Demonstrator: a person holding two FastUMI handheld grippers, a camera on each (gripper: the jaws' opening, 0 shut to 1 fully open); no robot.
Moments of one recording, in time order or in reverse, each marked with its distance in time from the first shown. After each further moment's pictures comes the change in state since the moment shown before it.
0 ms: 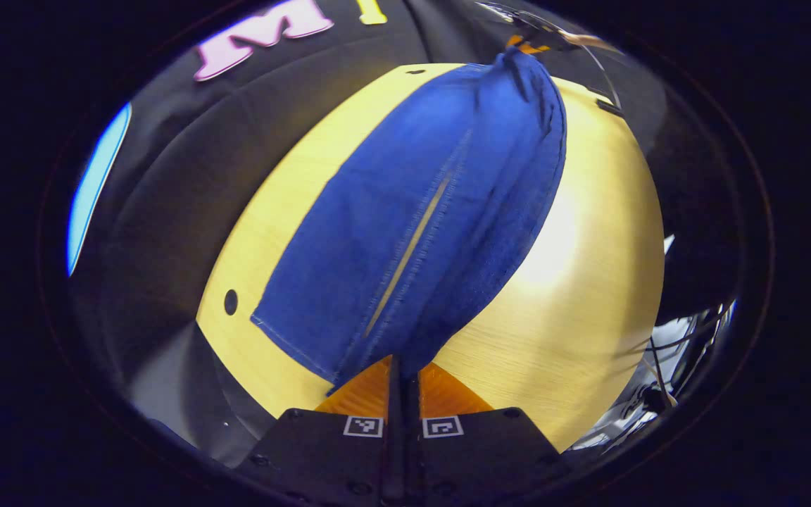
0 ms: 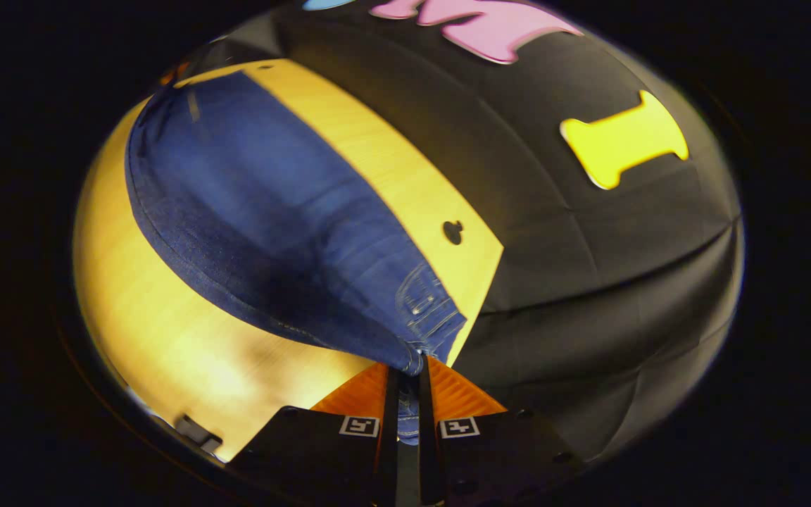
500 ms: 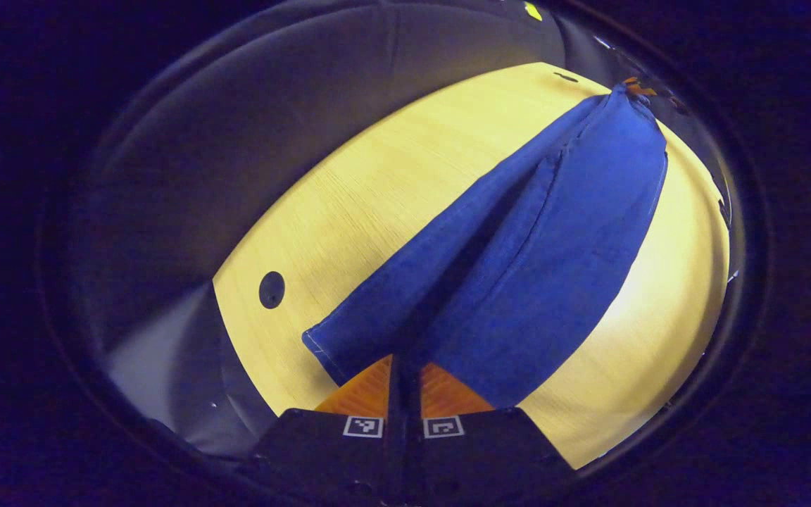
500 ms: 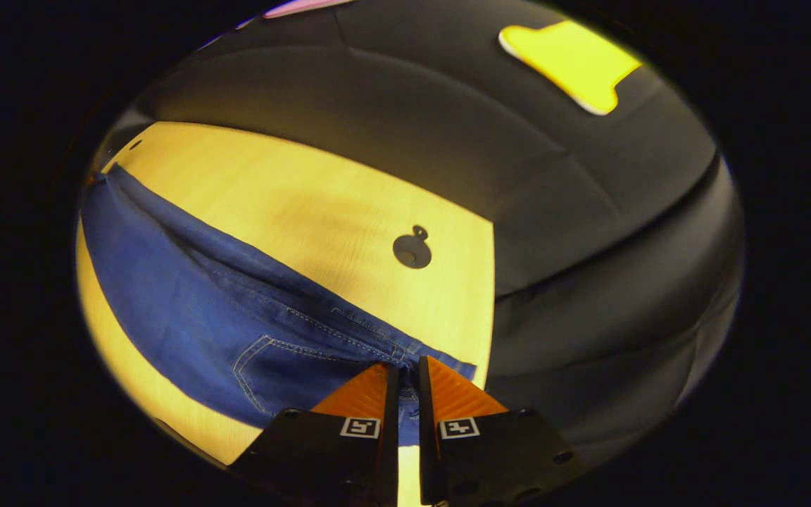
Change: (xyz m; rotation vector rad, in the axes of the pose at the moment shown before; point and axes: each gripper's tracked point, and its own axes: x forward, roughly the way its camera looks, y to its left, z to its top) left arm 0.108 0.116 0.052 -0.268 0.186 0.095; right arm 0.078 -0.030 0.075 0.355 0.185 0.030
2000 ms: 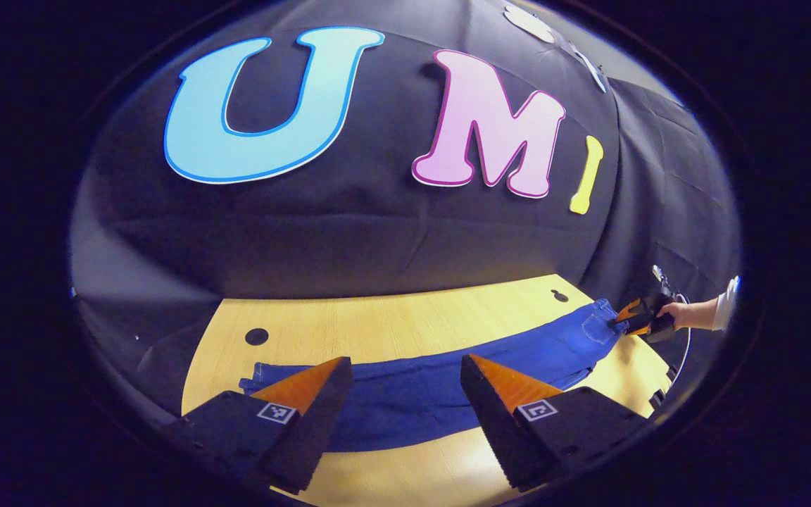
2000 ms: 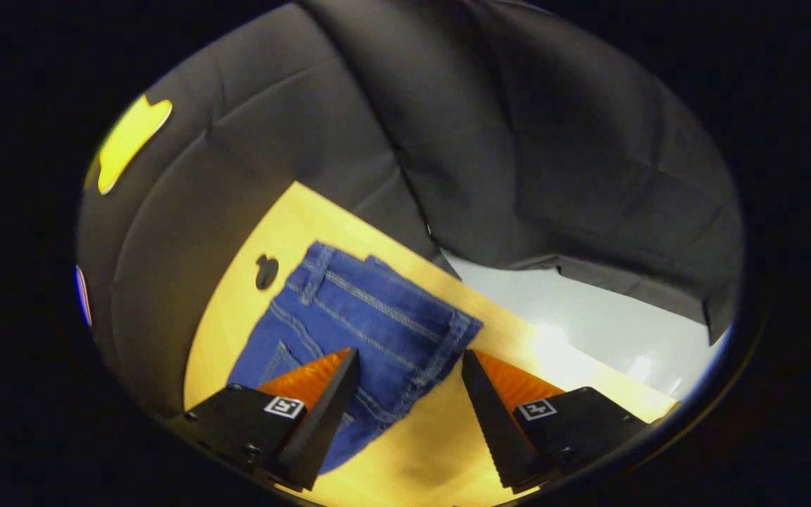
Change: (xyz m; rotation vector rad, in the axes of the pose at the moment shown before) left arm -0.209 -0.091 0.094 -0.599 -0.808 0.015; right arm -0.007 -0.022 -0.101 1.316 0.048 -0.002
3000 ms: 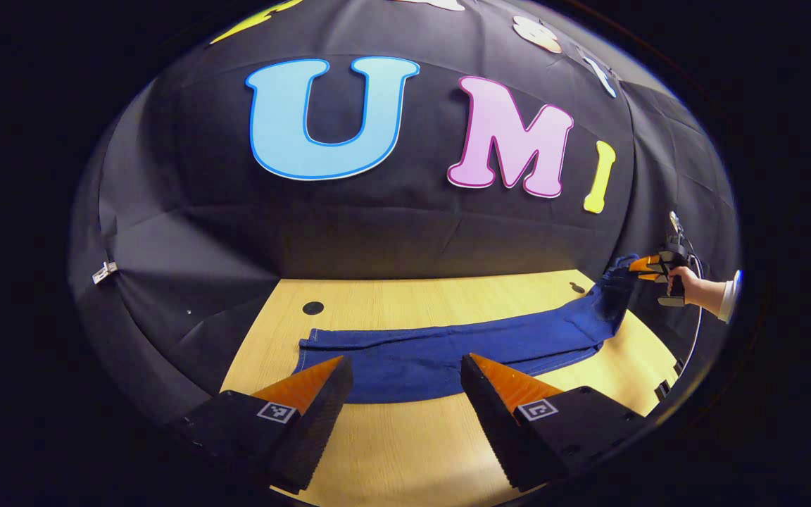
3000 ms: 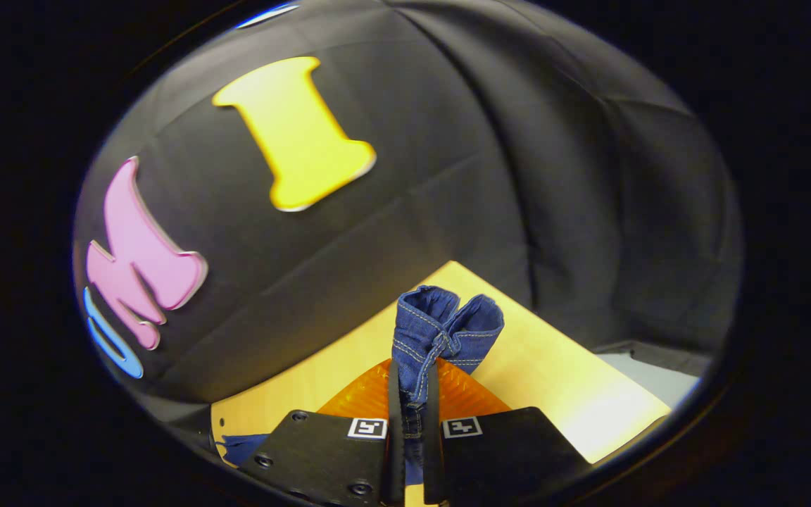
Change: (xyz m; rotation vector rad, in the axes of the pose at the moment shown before) left arm -0.119 0.030 -0.038 -0.053 -0.023 0.136; right arm -0.166 0.185 0.016 -0.270 -0.300 0.458
